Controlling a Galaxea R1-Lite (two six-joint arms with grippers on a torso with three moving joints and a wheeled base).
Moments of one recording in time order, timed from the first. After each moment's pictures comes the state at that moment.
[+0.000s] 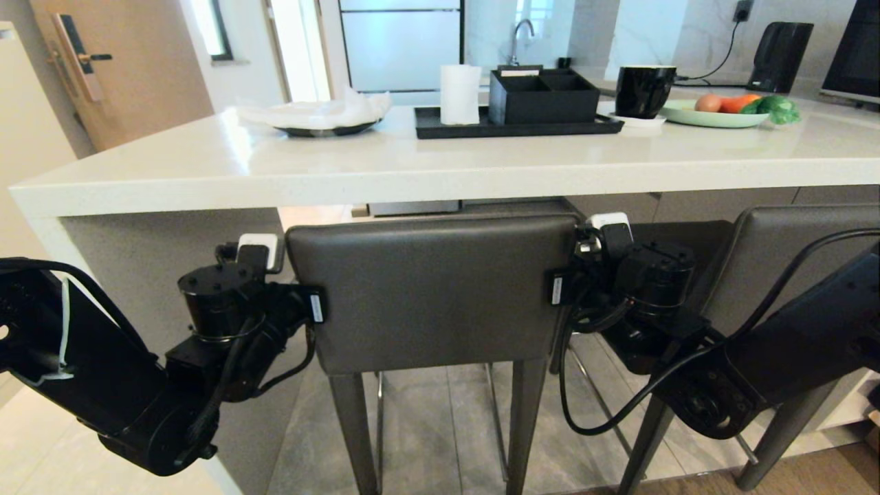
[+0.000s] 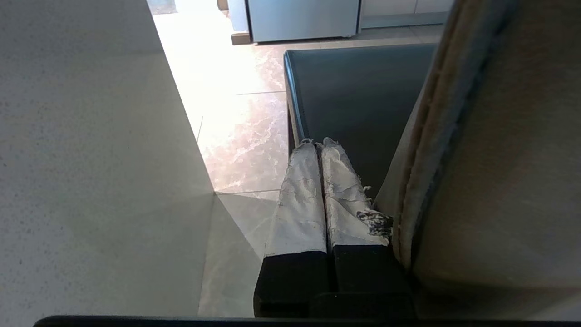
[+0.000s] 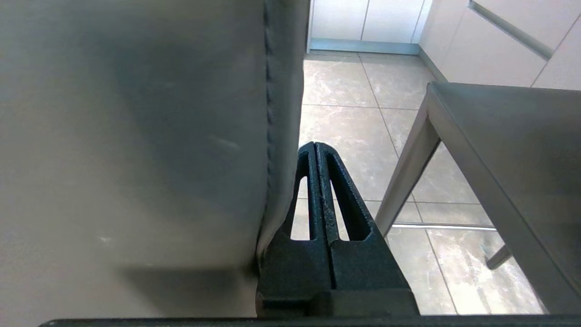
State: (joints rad) left arm -0.40 1.98 -0.59 -1.29 0.29 -0.01; right arm 0.54 2.04 -0.82 -1.18 -0.33 -0.06
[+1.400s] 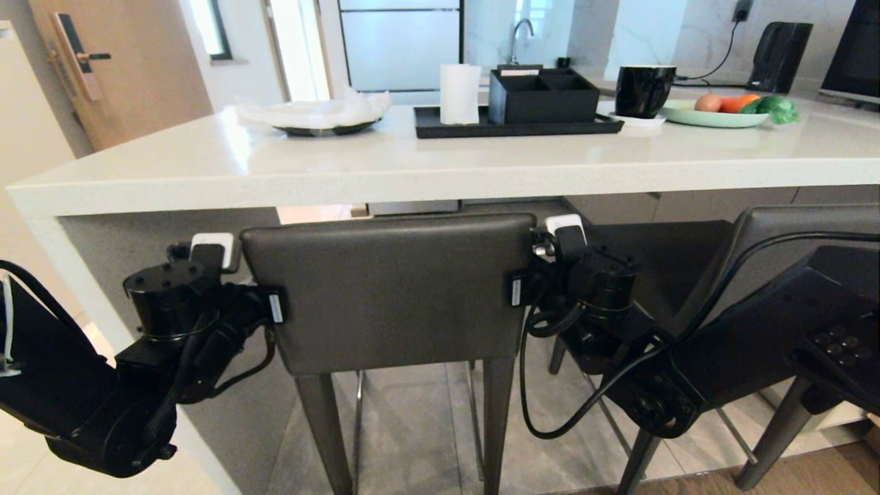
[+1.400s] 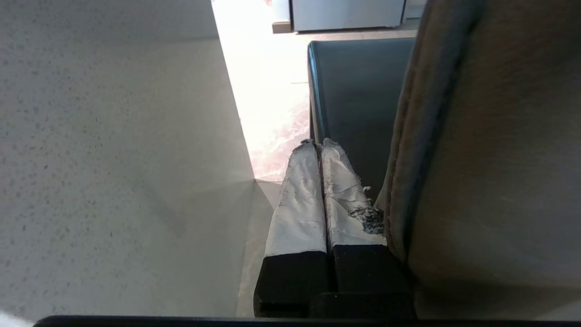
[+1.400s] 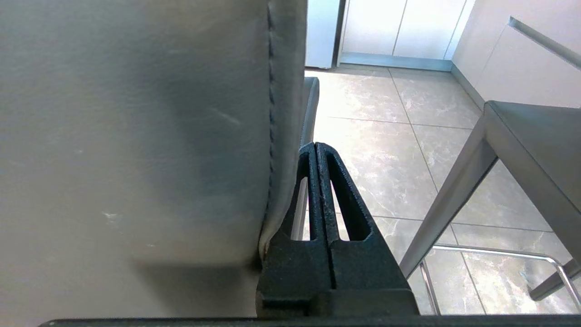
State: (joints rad) left arm -0.29 1.91 -0.54 -1.29 0.26 0.01; right arm 0.65 2.15 -0.96 -1.17 -0.34 -0.07
